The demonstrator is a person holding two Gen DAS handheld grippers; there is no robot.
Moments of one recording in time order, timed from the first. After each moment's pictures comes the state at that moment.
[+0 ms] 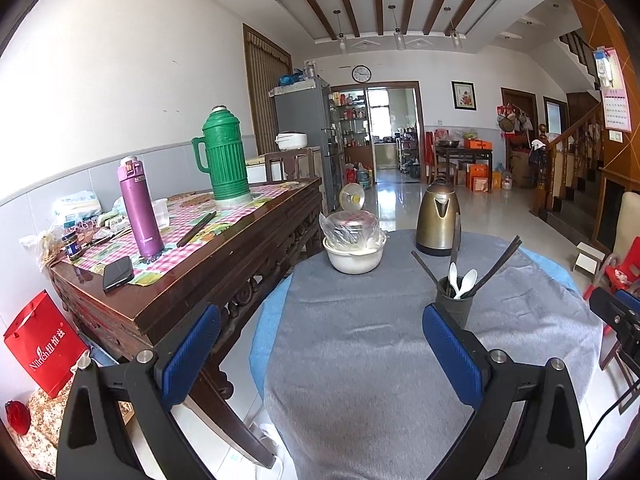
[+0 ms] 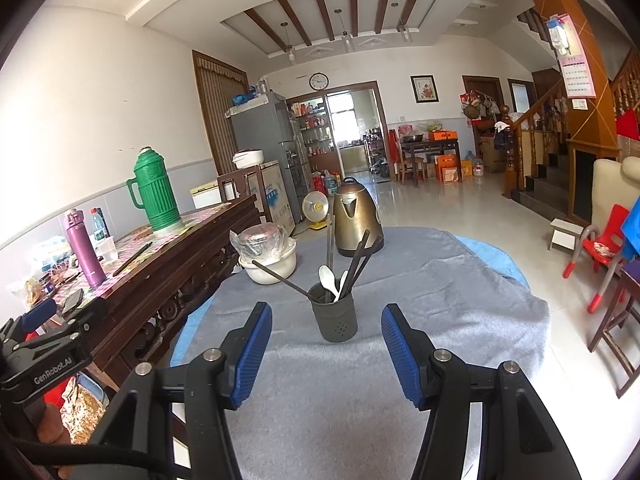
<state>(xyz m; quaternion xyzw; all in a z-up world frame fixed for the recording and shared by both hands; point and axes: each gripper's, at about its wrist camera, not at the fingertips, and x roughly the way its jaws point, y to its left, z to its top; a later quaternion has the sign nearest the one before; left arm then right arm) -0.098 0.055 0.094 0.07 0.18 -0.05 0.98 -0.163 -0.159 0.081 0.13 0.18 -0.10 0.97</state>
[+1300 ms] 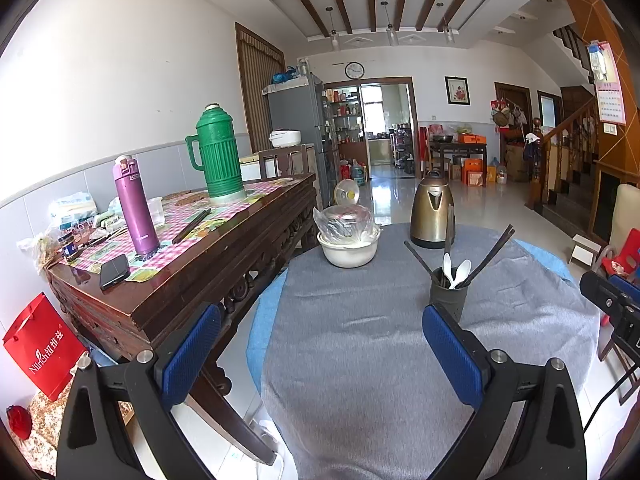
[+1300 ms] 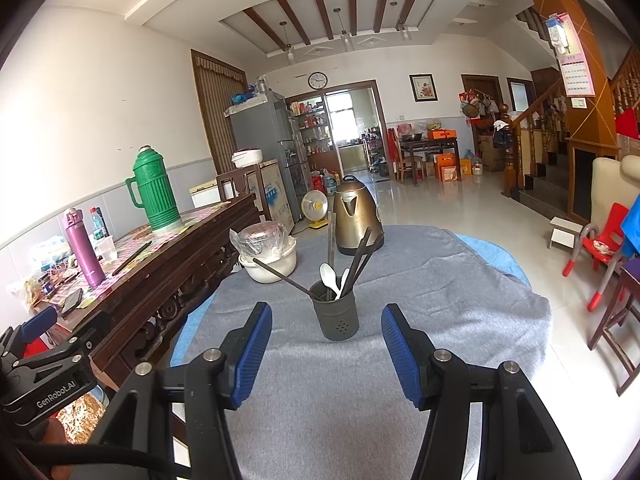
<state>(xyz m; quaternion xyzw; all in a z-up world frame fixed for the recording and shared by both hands) -0.104 0.052 0.086 0.08 0.19 -0.06 0.98 -0.158 -0.160 0.079 0.13 0.18 -0.10 0.97</state>
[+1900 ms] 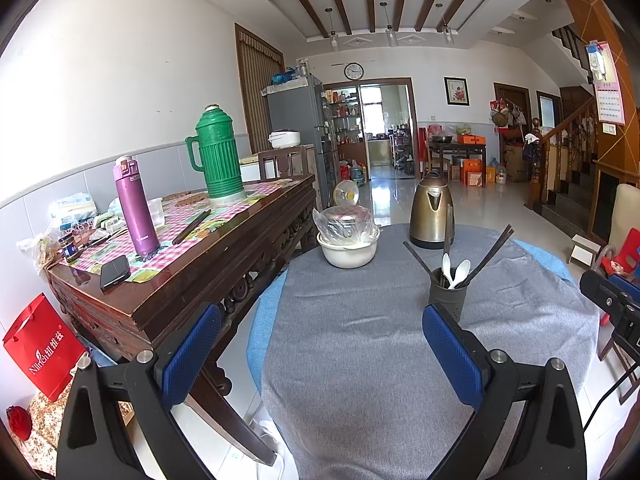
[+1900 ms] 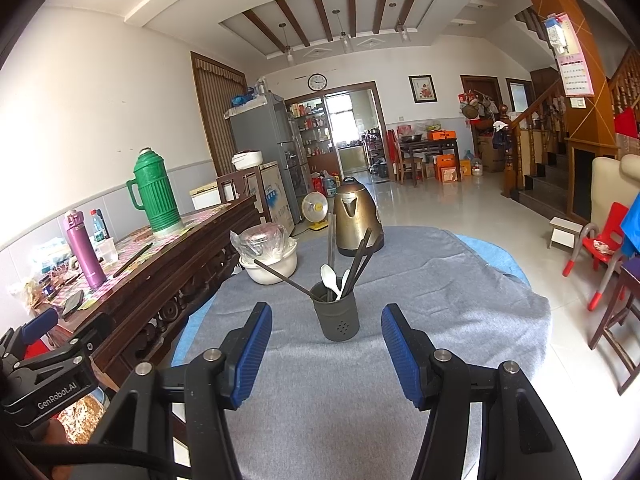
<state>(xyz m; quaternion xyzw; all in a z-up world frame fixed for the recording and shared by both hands) -0.104 0.052 0.085 0.08 0.19 -0.06 0.98 -0.159 -0.159 0.079 0.13 0.17 -0.10 0.97</state>
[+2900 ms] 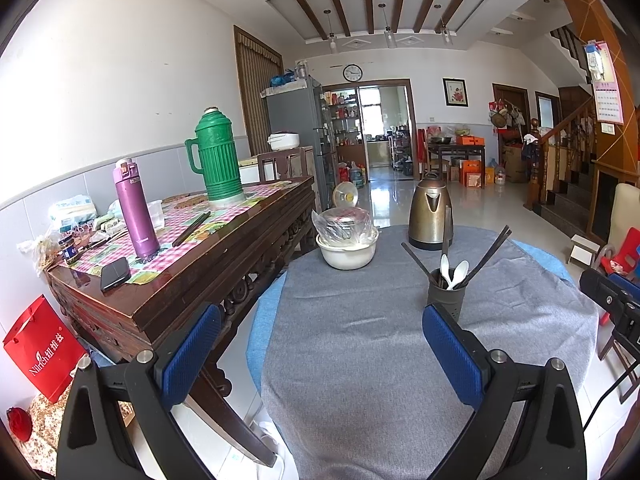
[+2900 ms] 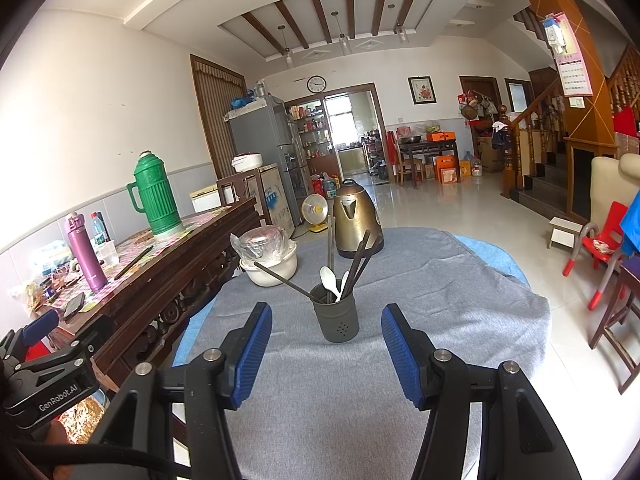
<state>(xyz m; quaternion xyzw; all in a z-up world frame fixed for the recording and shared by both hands) -0.107 0.052 0.088 0.08 0.18 -0.07 0.98 -0.161 -0.155 0.079 0.13 0.17 -0.10 0.97</state>
